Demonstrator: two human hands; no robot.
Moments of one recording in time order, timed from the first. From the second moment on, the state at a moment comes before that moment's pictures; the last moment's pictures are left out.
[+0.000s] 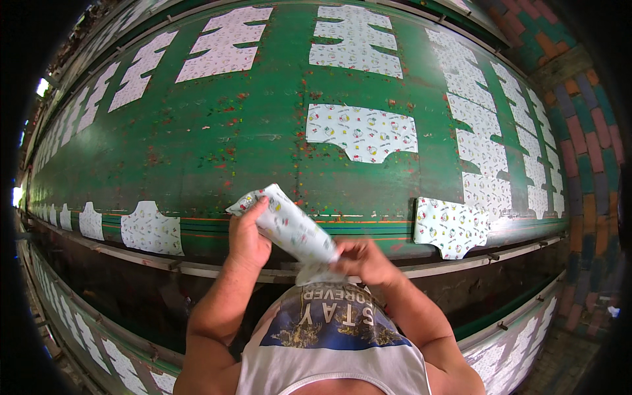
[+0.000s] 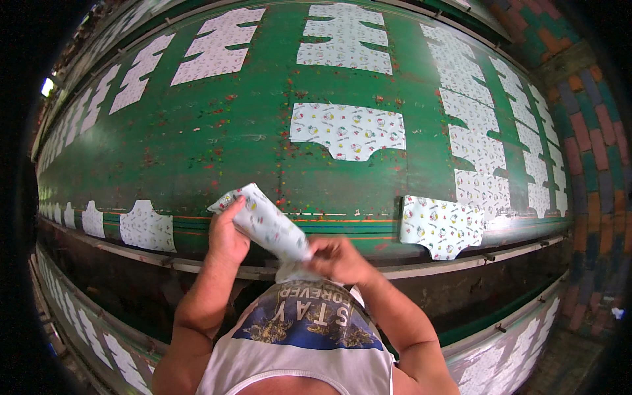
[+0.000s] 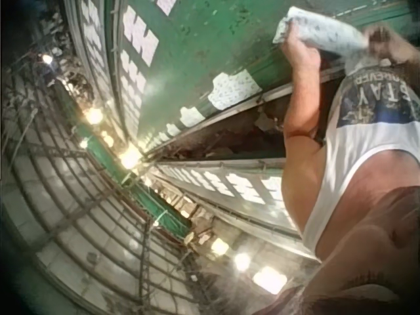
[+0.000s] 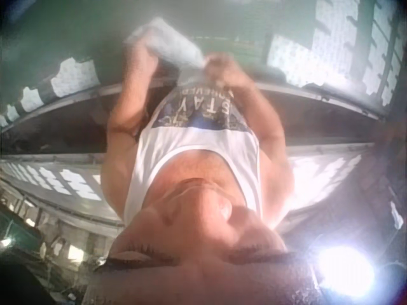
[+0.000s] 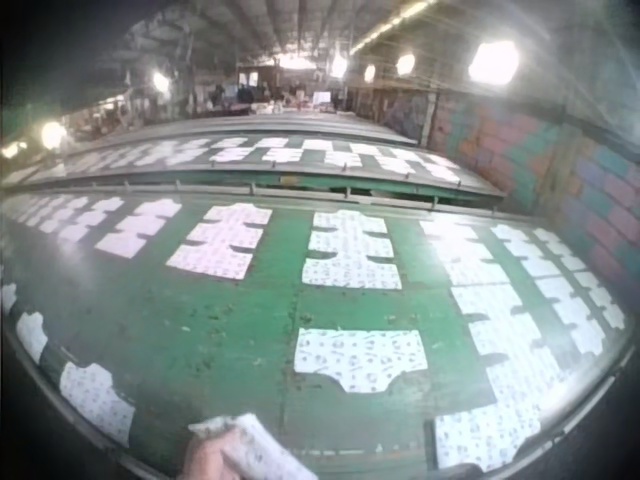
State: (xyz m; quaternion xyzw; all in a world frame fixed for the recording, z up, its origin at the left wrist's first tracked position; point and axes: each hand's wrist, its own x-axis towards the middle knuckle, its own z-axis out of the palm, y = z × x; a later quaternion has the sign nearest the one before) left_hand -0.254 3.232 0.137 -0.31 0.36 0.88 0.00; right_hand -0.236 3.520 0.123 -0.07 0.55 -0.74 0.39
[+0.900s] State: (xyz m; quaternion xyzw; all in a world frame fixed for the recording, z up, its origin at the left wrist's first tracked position) left_hand -0.183 3.155 0.062 -0.08 0.89 0.45 -0.01; right_hand -0.246 3.555 0.078 -0.04 0.90 -0.43 0.08
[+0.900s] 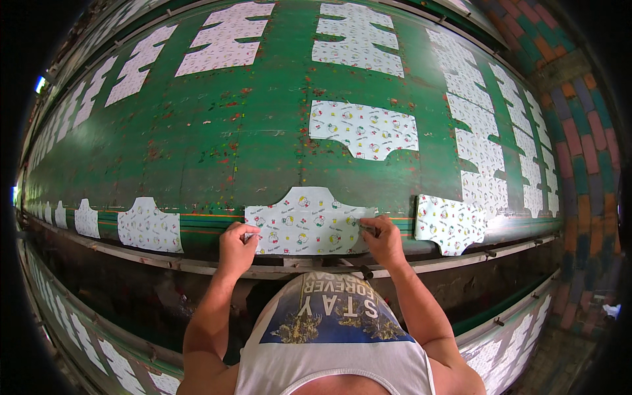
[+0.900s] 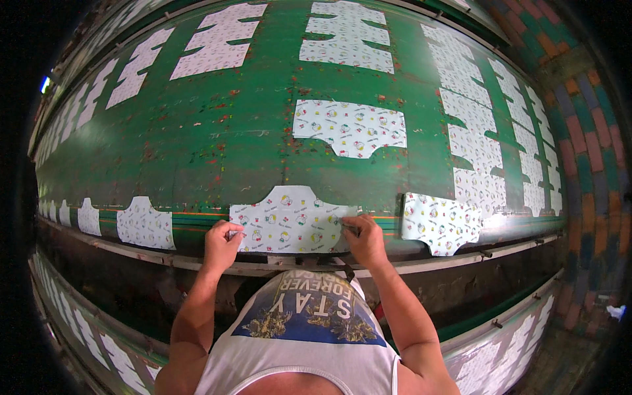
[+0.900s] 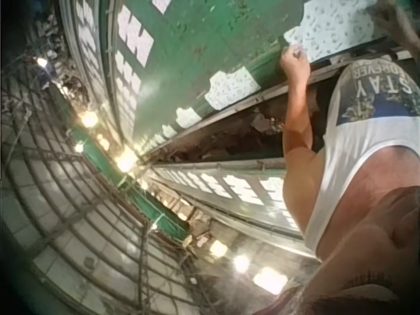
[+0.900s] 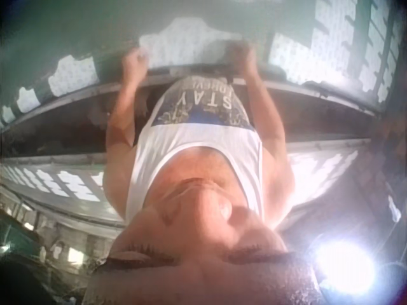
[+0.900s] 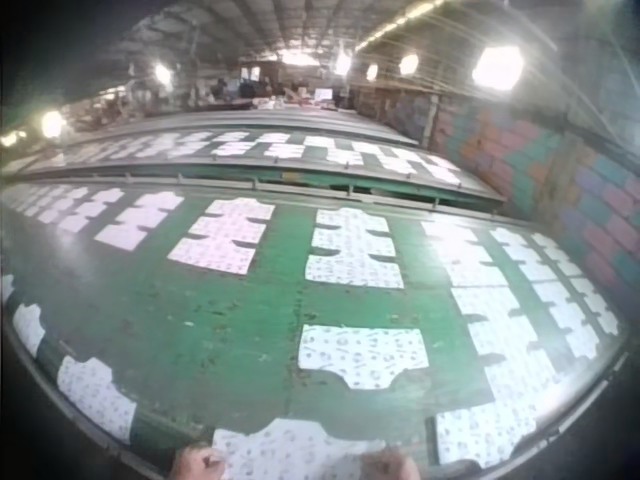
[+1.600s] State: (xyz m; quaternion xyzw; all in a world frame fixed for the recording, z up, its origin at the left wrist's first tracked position) left_hand -0.164 3.161 0.067 -0.07 0.89 0.45 -0.02; right_hand -0.218 3.555 0.076 -0.04 0.92 -0.40 0.04
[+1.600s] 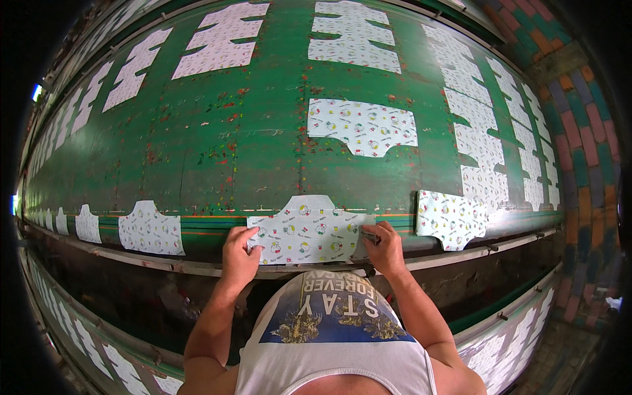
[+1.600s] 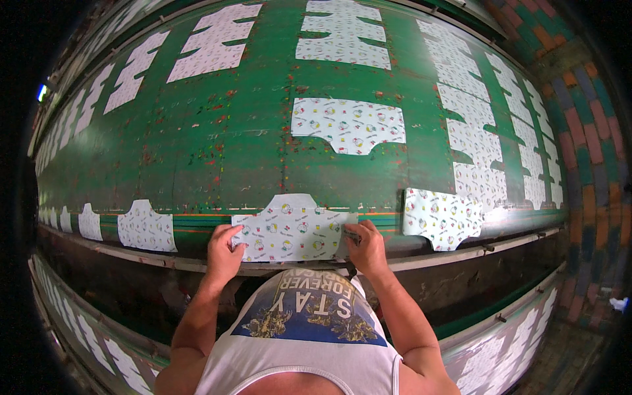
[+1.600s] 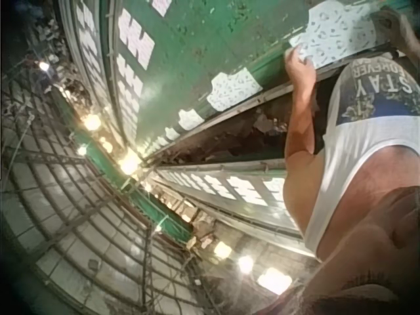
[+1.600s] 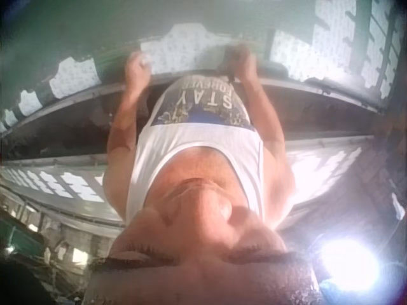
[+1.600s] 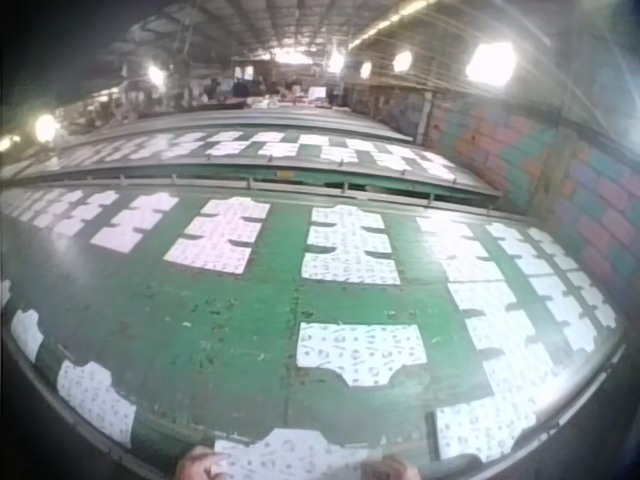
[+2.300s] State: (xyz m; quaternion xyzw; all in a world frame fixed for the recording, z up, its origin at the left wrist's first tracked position) left_hand -0.155 3.166 0.067 -0.05 0.90 0.44 -0.01; right_hand -0.209 3.558 0.074 -0.05 0.92 -0.39 0.03
